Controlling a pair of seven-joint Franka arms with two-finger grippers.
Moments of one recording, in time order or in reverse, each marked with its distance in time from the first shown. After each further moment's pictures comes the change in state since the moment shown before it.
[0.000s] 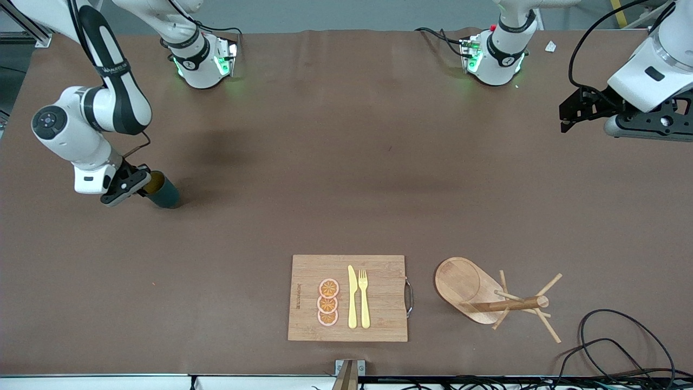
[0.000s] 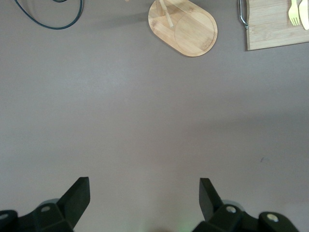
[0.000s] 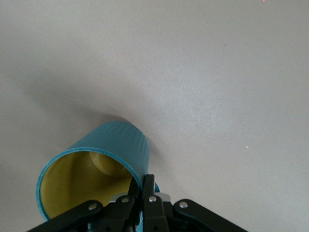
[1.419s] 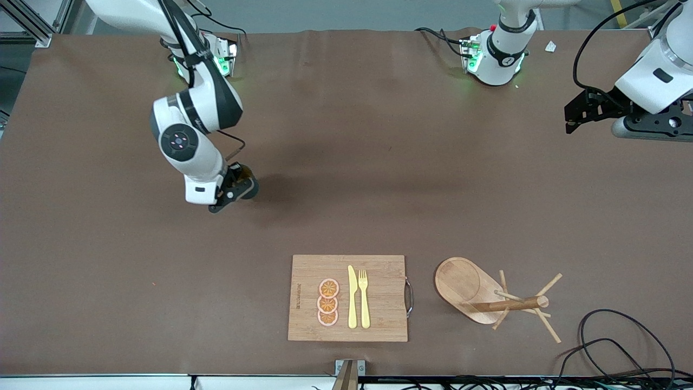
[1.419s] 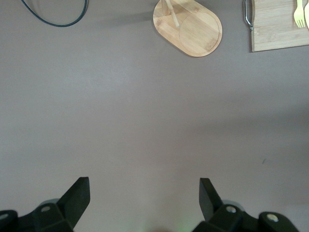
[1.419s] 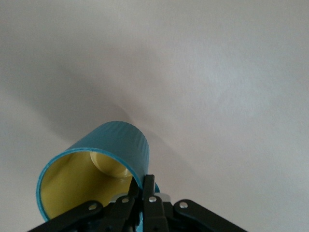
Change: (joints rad) left arm 0.009 0.000 0.011 -0.001 0.000 0.000 0.000; right arm 0.503 0.059 0.004 0.286 0.025 -0.442 0.504
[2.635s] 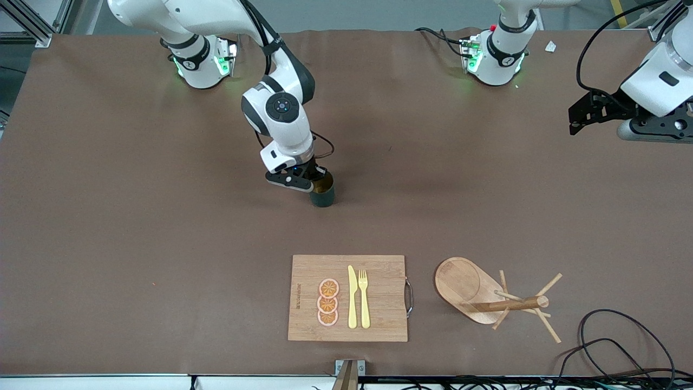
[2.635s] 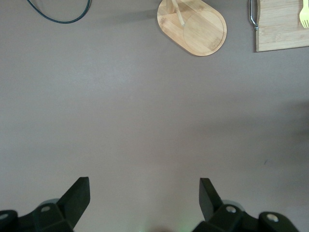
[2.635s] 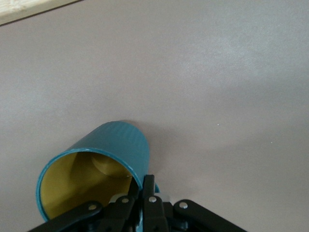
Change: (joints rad) left arm 0.004 0.002 0.011 -0.004 0.000 -0.001 0.000; right arm 0.339 0.210 0.025 0.120 0.011 0.304 1.349
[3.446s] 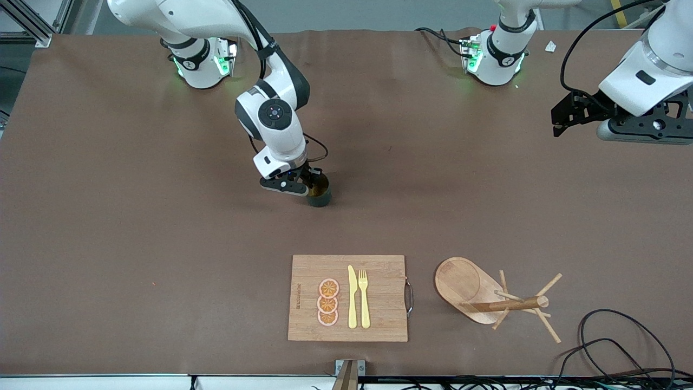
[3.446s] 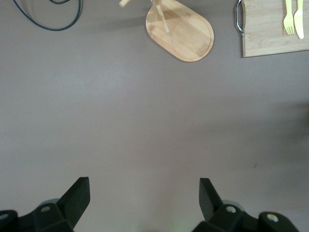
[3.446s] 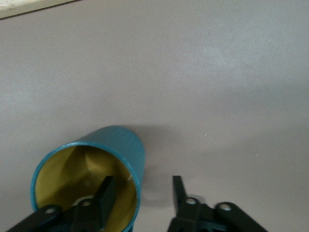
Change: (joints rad) left arm -0.034 0.018 -0.027 0.028 0.001 0.000 -0.055; right arm -0.026 -0.001 0.007 -0.002 0.005 -0.020 -0.054
